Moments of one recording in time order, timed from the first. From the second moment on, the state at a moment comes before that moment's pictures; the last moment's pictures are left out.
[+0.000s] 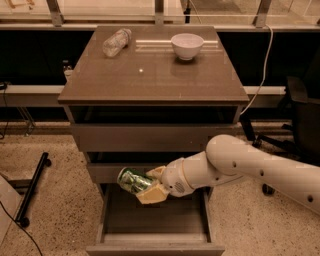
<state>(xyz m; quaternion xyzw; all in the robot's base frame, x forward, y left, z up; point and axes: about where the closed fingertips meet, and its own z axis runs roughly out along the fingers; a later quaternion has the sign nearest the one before) 0.452 0.033 0.668 -0.49 0.74 0.37 0.28</state>
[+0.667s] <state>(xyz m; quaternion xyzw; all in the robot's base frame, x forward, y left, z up) 0.455 0.035 0.536 -0.43 0.76 0.43 0.24</state>
